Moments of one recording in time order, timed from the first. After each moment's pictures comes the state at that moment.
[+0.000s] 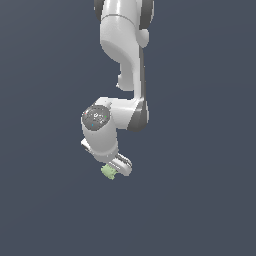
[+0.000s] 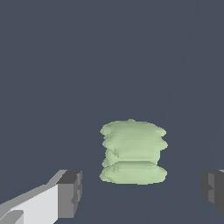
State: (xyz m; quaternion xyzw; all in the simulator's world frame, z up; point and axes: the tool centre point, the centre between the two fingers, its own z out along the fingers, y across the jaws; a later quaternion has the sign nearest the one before) arm 0.085 -0.076 0.093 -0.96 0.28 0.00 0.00
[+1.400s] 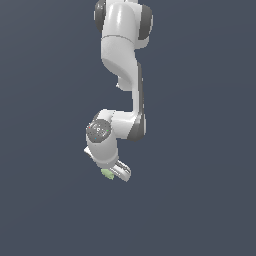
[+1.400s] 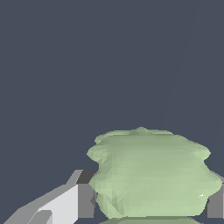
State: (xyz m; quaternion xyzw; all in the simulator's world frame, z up) arm 0.086 -0.079 0.041 -0.96 0.29 0.00 0.00
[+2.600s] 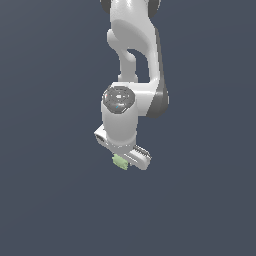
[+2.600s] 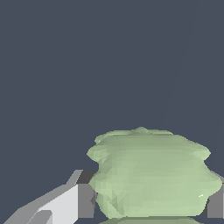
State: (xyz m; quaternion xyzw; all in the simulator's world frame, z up) arm 0.082 -0.019 0.145 -0.96 0.29 0.00 0.00
